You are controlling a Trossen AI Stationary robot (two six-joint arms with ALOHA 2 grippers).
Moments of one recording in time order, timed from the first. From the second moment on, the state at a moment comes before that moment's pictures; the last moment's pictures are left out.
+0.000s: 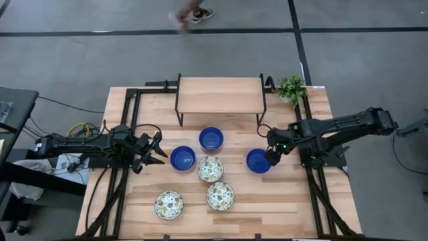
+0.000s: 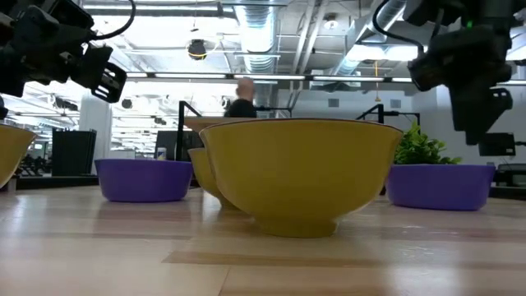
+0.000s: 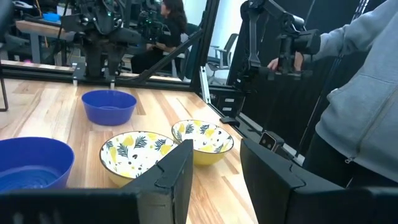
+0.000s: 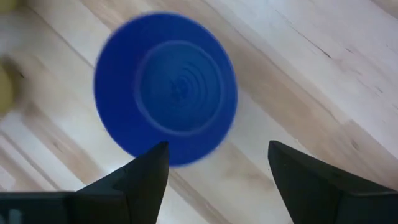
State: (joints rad) left arm 0.06 0.17 0.01 0.30 0.52 -0.15; right arm 0.08 1.07 0.72 -0.92 -0.08 0.89
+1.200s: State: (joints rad) left arm 0.06 0.17 0.01 0.31 0.52 -0.16; right arm 0.08 1.40 0.67 -0.77 -0.06 0.81
